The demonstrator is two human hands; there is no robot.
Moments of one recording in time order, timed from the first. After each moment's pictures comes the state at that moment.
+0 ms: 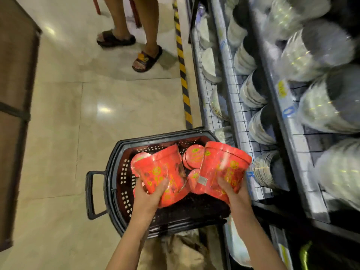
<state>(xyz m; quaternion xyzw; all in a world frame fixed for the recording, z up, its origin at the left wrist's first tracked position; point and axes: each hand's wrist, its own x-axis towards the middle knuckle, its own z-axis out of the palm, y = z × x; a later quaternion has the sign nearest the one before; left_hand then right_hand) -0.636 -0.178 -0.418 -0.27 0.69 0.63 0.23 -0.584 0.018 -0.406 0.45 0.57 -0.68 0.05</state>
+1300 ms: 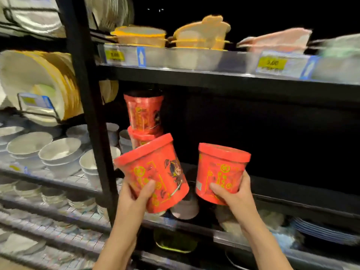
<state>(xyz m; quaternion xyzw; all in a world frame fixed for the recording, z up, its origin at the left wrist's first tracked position) -0.416 -0.052 -0.026 0.41 0.45 0.68 0.41 -0.198 -0.005 -0.030 0.46 0.53 -0.42 -0.58</state>
